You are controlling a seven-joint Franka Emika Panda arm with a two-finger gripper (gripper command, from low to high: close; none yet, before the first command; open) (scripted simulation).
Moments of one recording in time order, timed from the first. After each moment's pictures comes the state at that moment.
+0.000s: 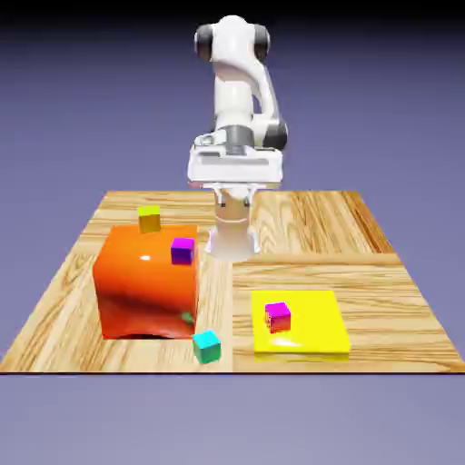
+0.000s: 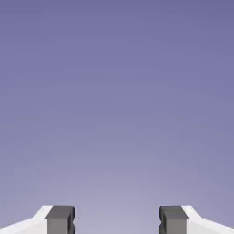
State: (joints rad) arm 0.01 -0.53 0.00 -2.78 -0.01 3.00 0.73
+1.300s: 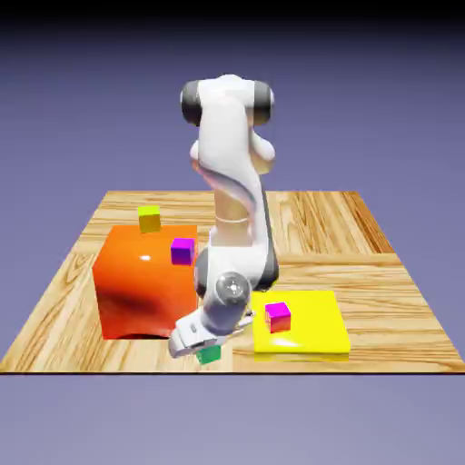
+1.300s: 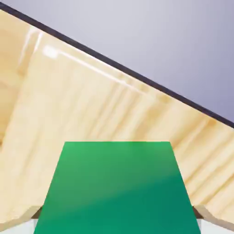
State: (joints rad) arm -0.04 0.53 0.02 -1.98 -0.27 2.04 0.46
